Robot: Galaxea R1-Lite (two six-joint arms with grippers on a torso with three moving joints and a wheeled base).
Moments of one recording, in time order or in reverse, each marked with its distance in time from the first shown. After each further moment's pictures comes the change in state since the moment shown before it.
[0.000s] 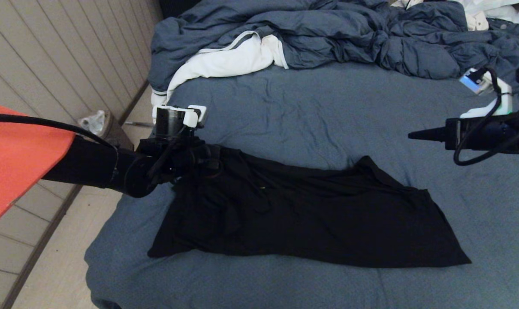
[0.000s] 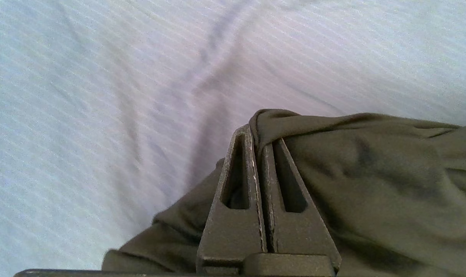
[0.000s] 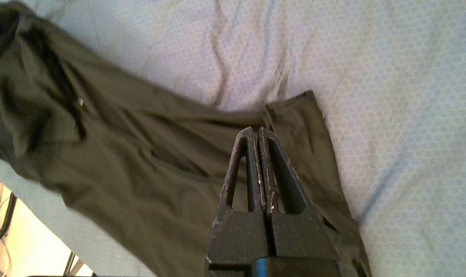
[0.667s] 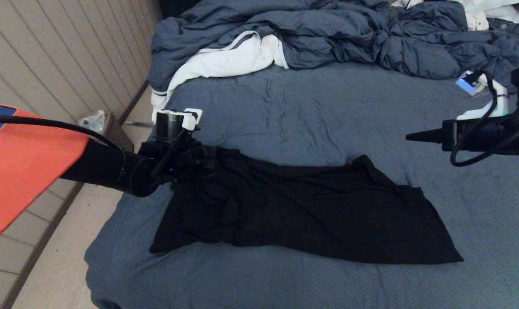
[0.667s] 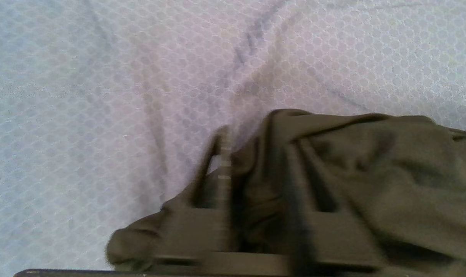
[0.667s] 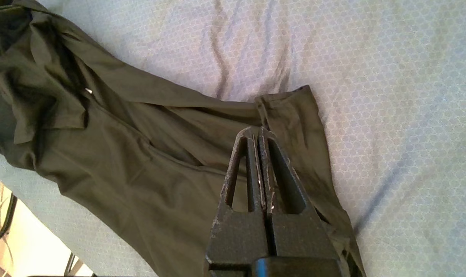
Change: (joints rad) left arm 0.026 0.043 -0.014 -0.028 0.012 0.003; right arm 0.004 0.010 -0.001 0.000 -0.003 -0.001
